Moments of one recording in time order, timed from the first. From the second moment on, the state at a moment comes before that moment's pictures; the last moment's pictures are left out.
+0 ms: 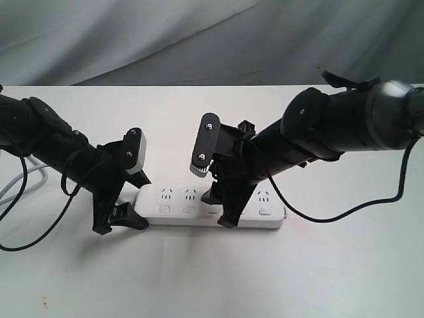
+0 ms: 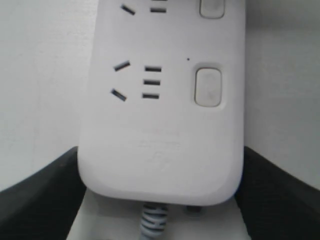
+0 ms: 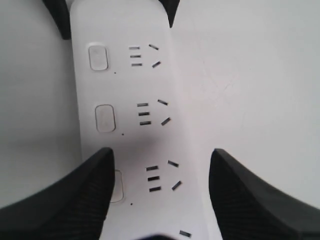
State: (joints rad) left arm -0.06 2.08 -1.12 -0.87 0.75 2.01; right arm 0.56 1.93 -1.12 0.80 0.38 -1.55
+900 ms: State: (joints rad) left arm -0.06 2.08 -1.12 -0.87 0.75 2.01; right arm 0.54 1.95 -1.12 0.80 0.36 -1.55
